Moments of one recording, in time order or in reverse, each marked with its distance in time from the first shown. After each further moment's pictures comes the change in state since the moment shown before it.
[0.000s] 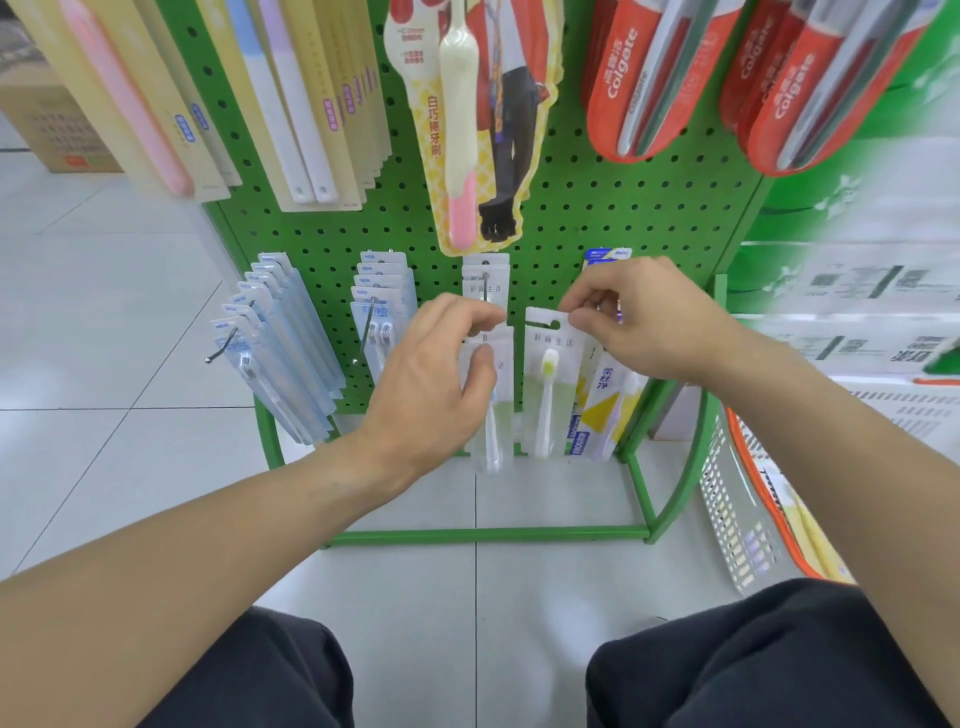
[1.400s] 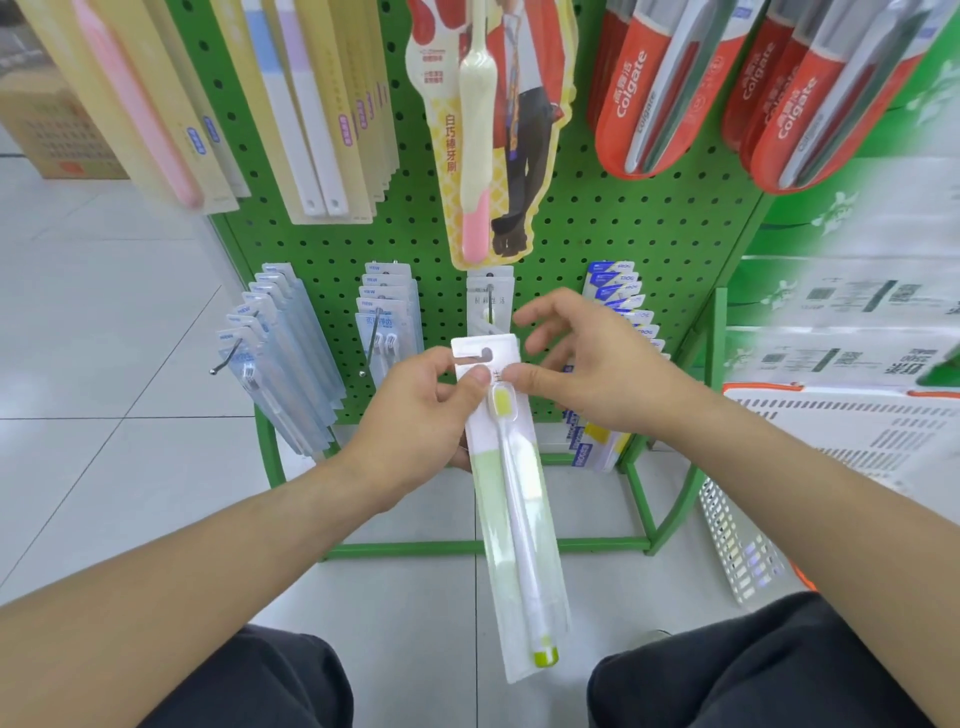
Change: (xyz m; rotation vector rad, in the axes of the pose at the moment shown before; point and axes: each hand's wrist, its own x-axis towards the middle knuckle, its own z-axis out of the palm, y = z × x) left_hand -0.009 0.014 -0.024 -0.711 -0.255 -0.642; right_hand -0.011 -0.040 0.034 0.419 -0.052 0.121
